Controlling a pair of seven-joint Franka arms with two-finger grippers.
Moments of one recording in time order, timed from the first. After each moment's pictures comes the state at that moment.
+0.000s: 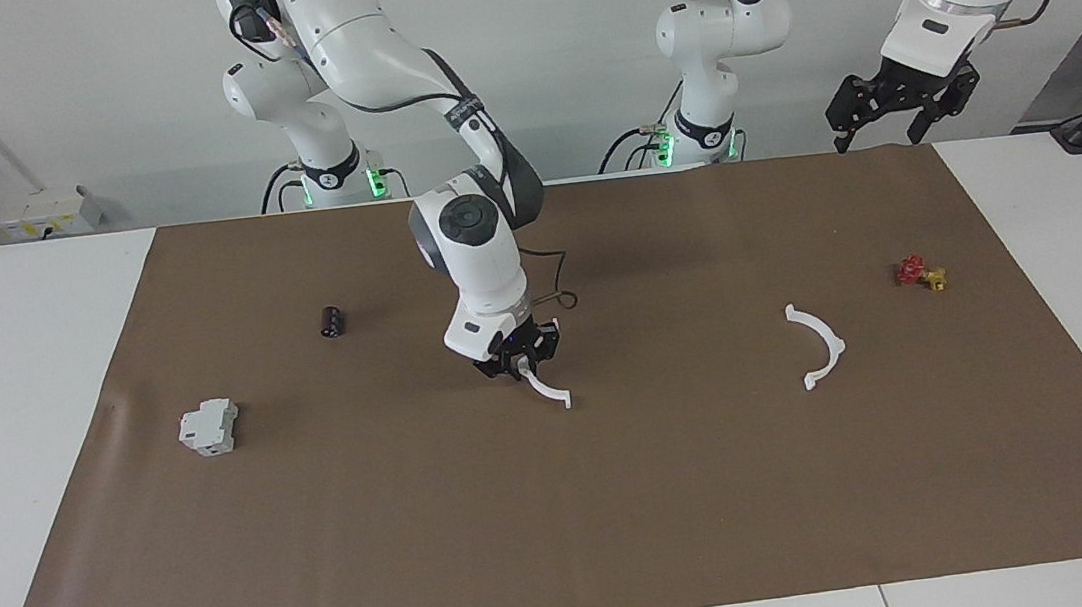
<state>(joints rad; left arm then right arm) -0.08 -0.08 0.01 -1.60 0.03 1.46 0.01 0.61 0.47 -0.09 -1.79 0.15 2.34 0.30</state>
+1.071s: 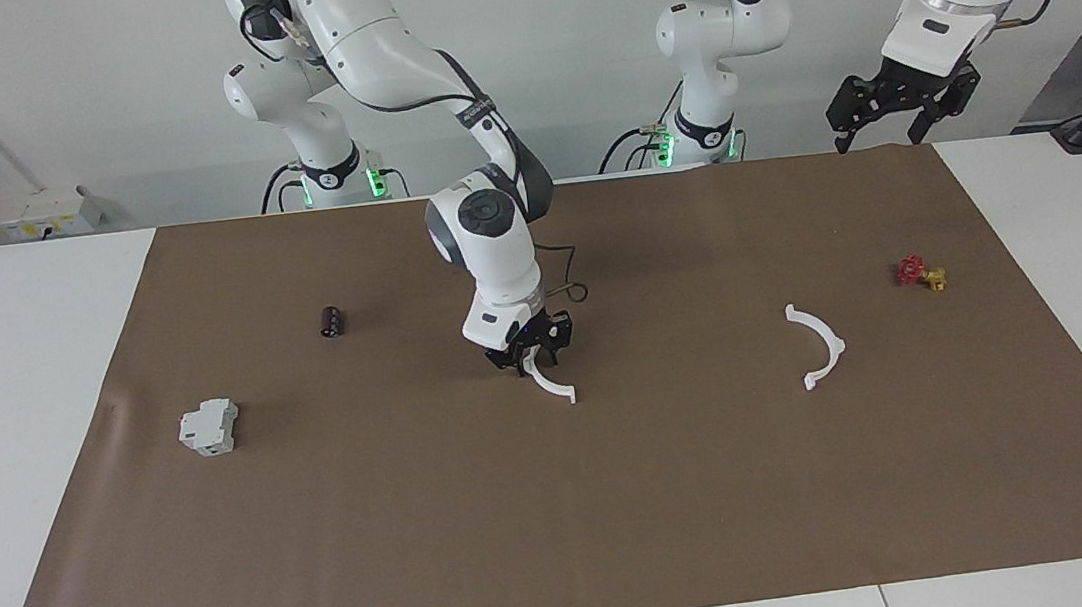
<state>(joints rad) -0.07 -0.09 0.01 -1.66 0.03 1.60 0.01 0.62 0.38 -0.12 -1.83 0.15 2.38 0.30</state>
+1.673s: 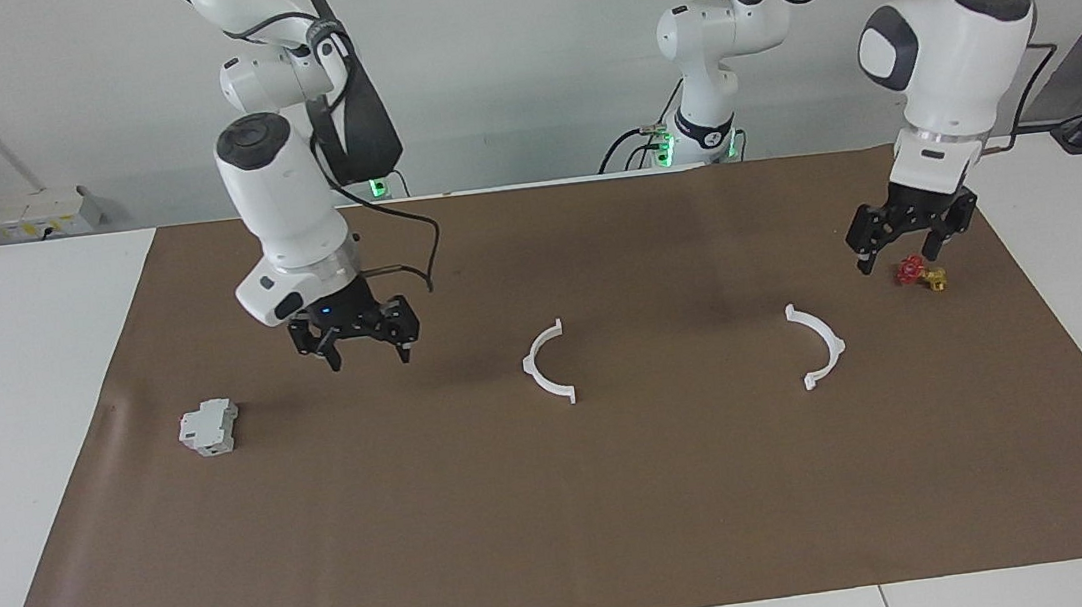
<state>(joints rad) -0.01 0.00 0.02 -2.06 0.03 2.30 -0.02 0.30 0.13 -0.13 -1.81 0.05 2.07 0.23</state>
